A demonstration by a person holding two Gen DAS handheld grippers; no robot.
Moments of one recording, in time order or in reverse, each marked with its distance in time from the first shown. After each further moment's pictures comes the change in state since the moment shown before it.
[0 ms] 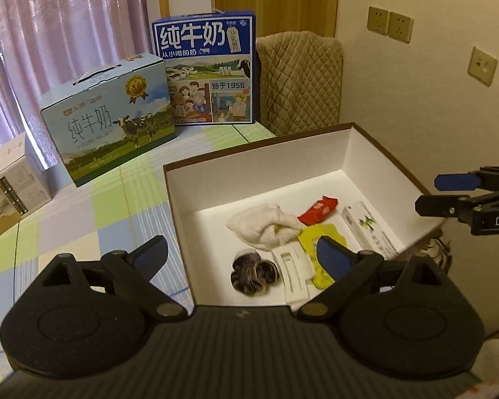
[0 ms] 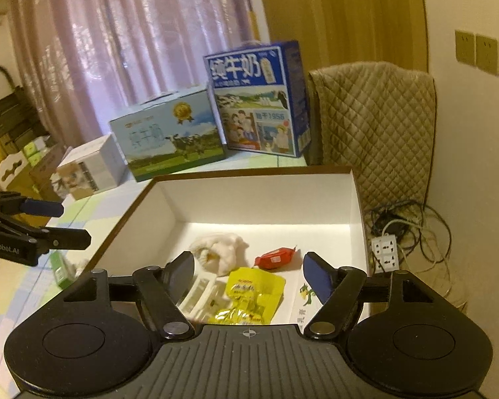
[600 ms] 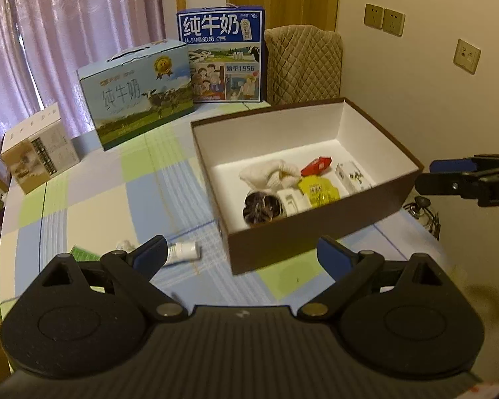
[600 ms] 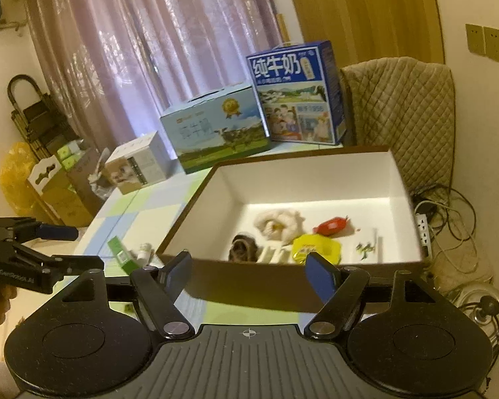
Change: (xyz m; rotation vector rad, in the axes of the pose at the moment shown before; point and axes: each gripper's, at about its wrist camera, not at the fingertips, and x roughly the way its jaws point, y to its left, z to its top) left arm -0.086 0.014 -0.072 -0.021 0.023 0.018; right arm -0.049 0.064 -0.034 0.043 0.001 0.099
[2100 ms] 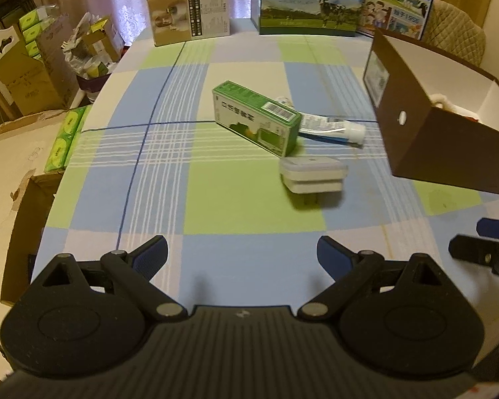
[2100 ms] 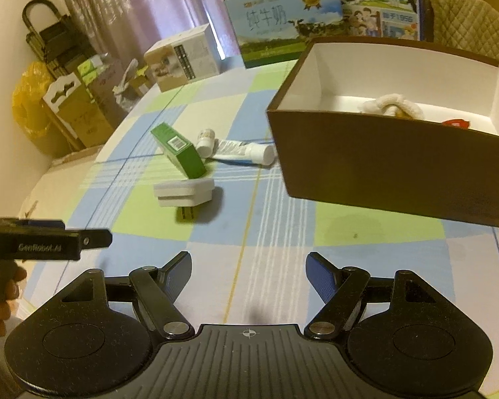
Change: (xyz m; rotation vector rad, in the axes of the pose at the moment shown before) left arm 0.015 0.112 -0.142 -0.365 0.175 0.313; right arm 0.119 0.123 -0.104 -0.072 0.258 0.052
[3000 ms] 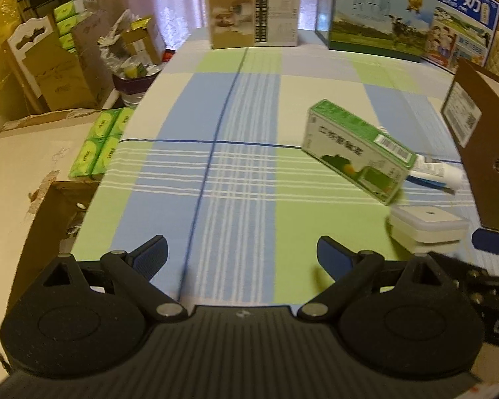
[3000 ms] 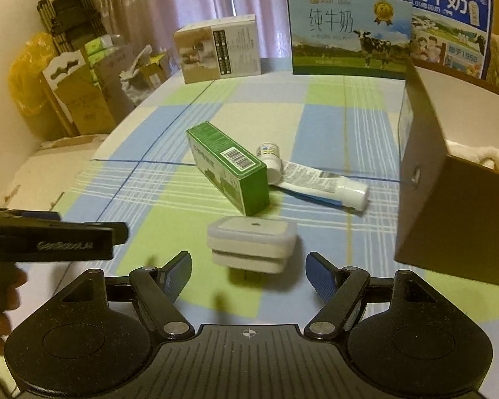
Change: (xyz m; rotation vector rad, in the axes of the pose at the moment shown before) left arm 0.067 0.076 0.023 -0.096 -0.060 0.099; right arm 0.121 0.095 0.032 -0.133 -0.038 -0.076
